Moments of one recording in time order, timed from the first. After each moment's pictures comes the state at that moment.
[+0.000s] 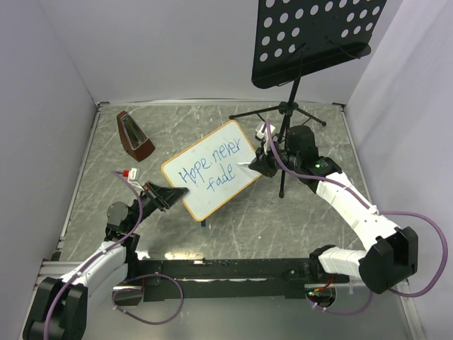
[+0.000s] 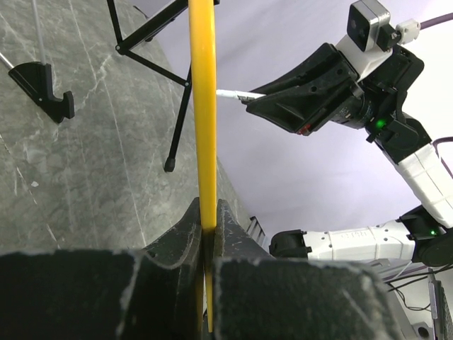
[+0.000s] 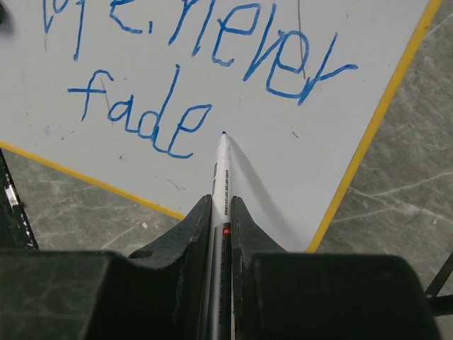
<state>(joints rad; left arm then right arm) -0.24 0.78 0.02 0.98 0.57 -1.14 0.41 1.21 1.02 -0.36 -0.58 -0.29</state>
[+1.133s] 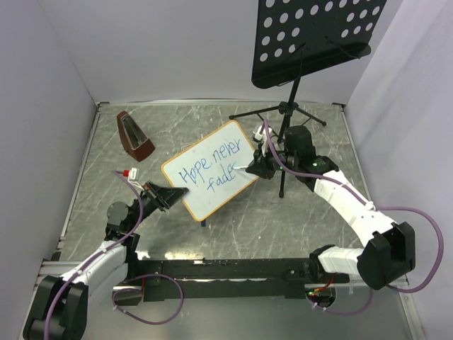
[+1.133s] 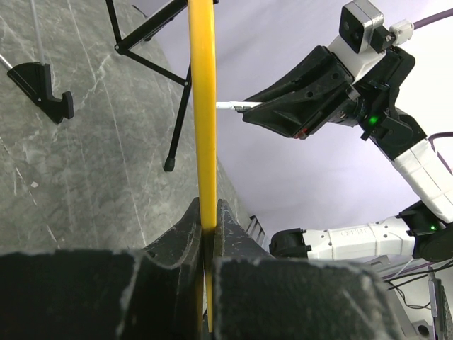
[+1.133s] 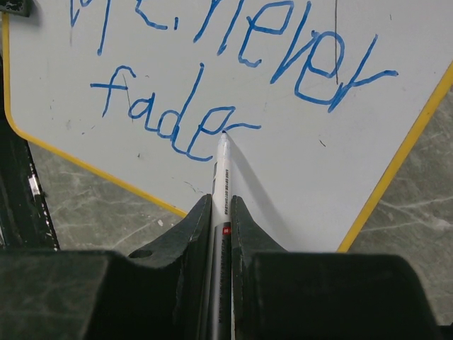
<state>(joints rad) -0.24 0.80 0.02 1.00 0.58 -1.14 0.41 1.24 1.01 -0.36 -0.66 -0.30</state>
